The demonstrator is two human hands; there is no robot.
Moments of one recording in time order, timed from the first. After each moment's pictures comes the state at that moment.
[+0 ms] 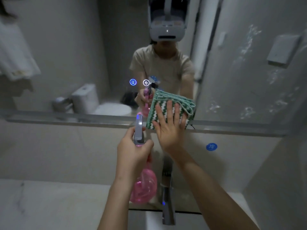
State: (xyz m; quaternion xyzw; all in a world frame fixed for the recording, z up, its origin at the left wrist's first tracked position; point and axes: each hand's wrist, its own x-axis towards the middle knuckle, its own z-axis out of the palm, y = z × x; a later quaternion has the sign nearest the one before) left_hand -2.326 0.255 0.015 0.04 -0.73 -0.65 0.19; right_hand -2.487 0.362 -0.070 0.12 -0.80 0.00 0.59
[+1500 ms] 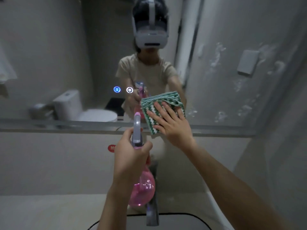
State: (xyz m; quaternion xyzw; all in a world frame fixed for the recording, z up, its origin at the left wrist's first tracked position) left_hand -2.312 0.284 0.036 0.01 -0.70 -0.70 0.16; right_hand -2.483 0.442 -0.015 0.28 -0.78 -0.14 0.54
